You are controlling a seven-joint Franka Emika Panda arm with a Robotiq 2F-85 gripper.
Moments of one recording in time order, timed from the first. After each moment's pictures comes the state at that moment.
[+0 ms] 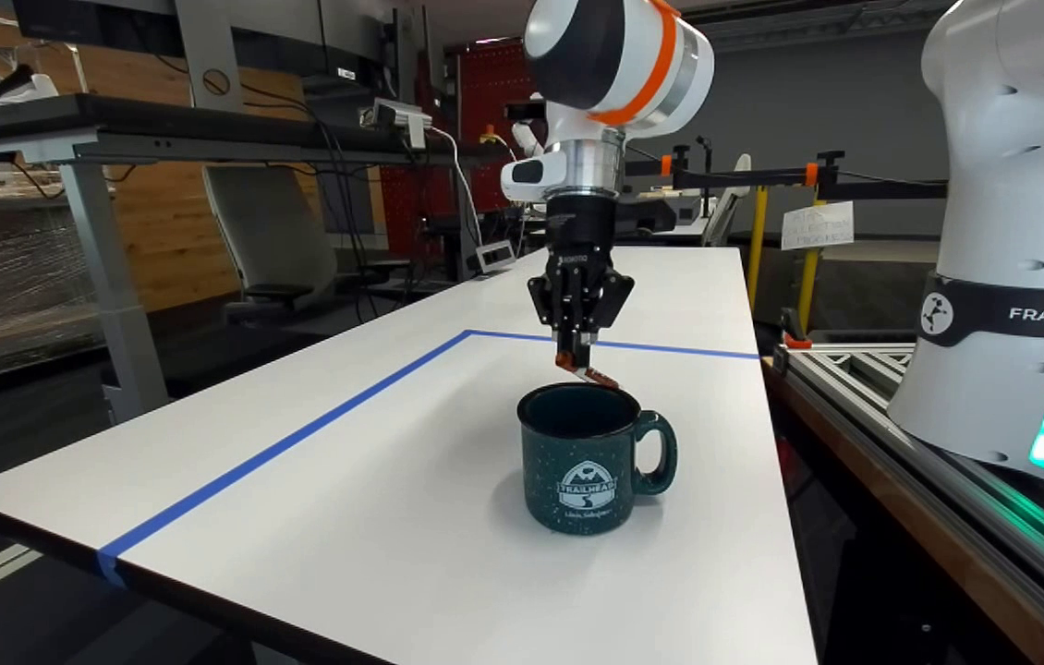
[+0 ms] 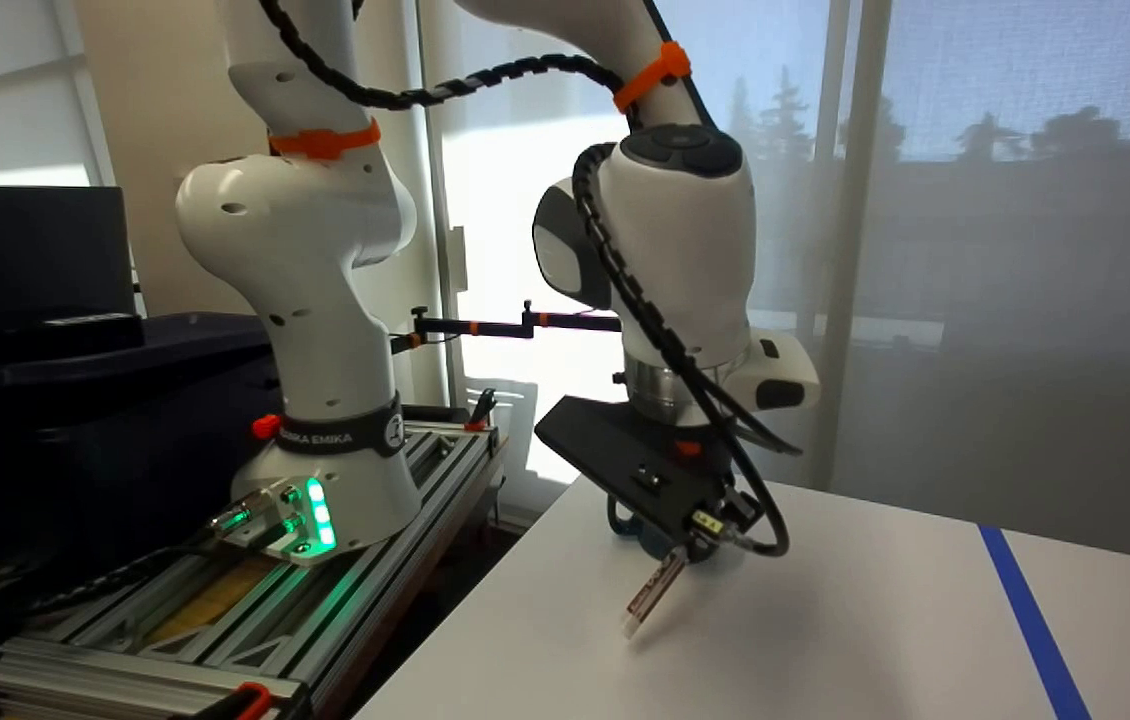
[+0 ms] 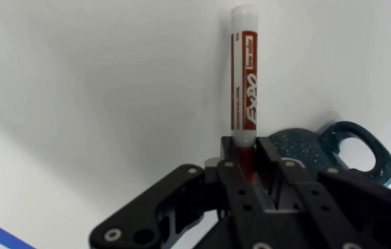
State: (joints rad) arm -0.06 -0.01 -0.18 -2.75 0.65 2.66 -1.71
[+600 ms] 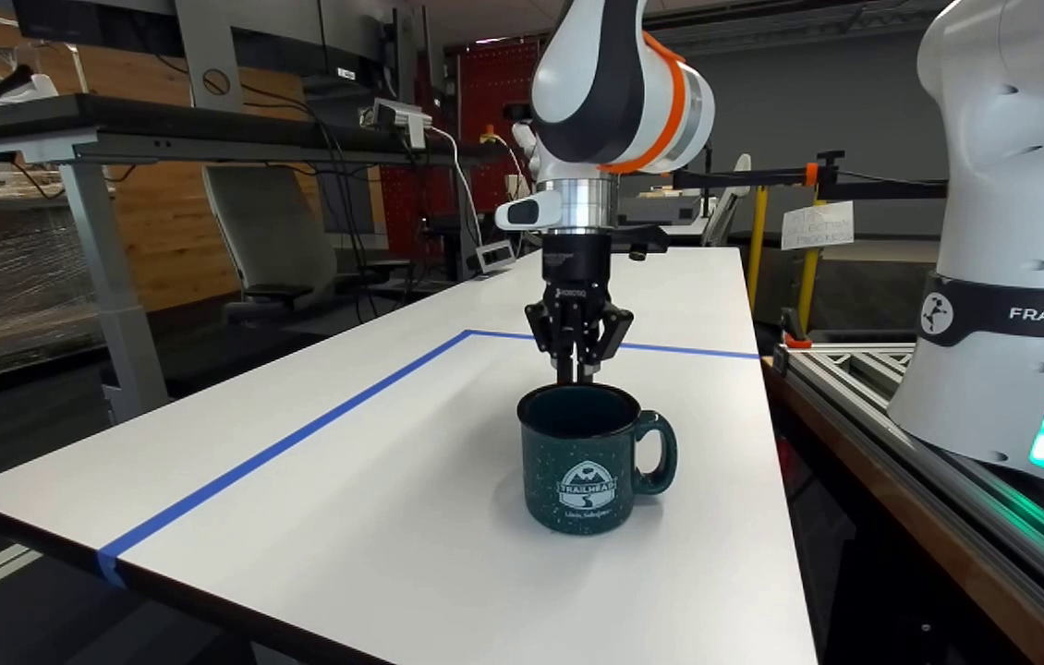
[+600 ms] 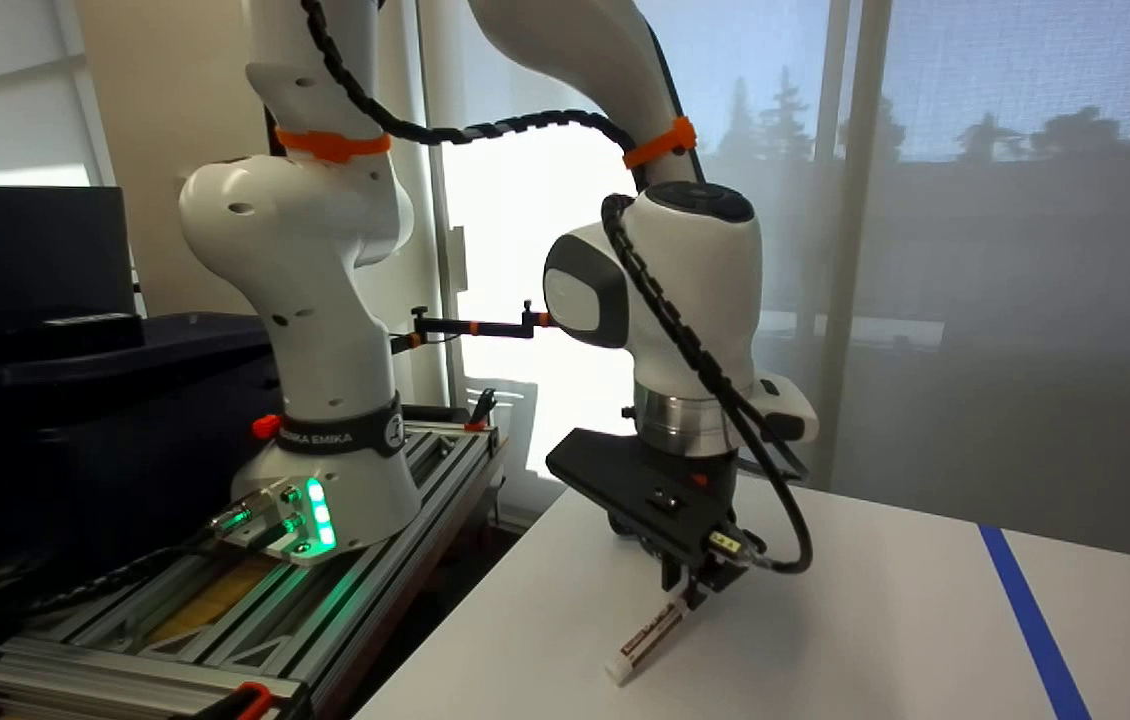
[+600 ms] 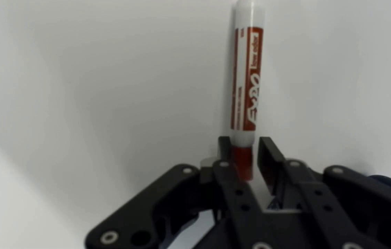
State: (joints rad) arm -0.02 0.12 -0.16 -2.75 0.54 2.83 -1.63
